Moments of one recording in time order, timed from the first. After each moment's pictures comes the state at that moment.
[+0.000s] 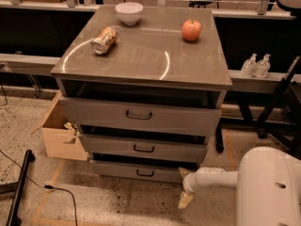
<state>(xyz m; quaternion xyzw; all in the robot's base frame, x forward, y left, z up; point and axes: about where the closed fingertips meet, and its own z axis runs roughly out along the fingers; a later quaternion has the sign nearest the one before) 0.560 -0.160 0.220 -0.66 0.71 0.05 0.23</state>
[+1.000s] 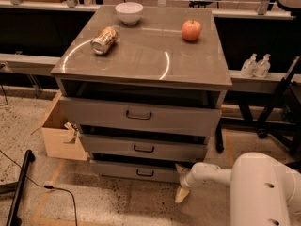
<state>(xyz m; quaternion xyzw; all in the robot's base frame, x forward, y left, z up) 0.596 -0.146 0.194 -0.67 0.70 0.06 0.24</state>
